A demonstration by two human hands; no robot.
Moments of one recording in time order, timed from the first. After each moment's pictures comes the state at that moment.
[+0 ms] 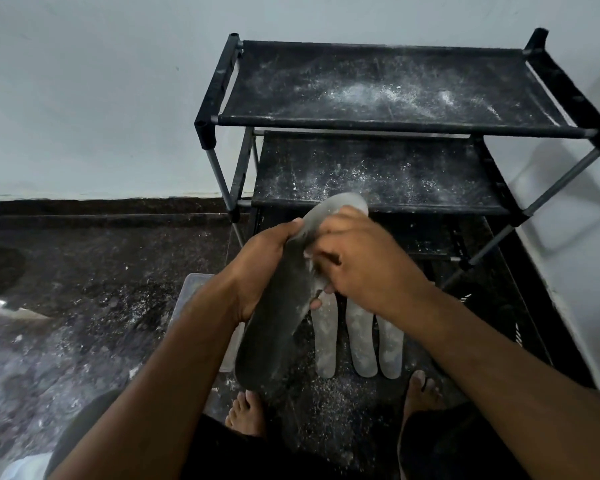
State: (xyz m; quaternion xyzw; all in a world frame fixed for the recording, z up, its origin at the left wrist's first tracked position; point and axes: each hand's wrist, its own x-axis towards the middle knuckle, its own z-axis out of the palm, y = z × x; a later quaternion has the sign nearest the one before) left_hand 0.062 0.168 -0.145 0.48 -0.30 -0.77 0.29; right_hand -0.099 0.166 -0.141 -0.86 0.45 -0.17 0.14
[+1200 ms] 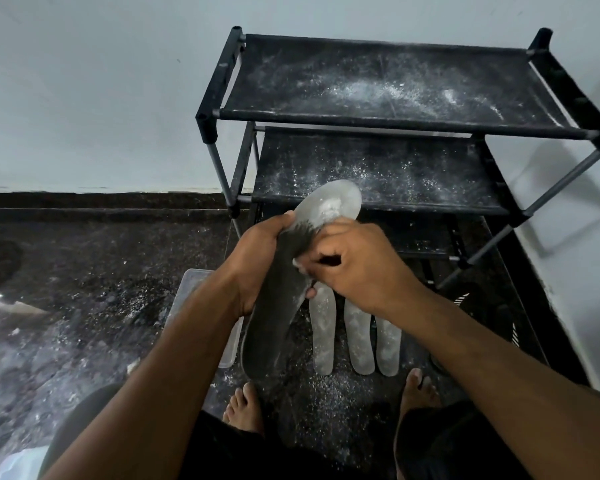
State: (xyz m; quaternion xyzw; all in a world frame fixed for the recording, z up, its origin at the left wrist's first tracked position) left_hand 0.062 0.168 -0.143 0.50 -0.29 -0.74 0.33; right_hand -0.096 0.163 -0.157 -0.83 0.45 -0.24 0.23
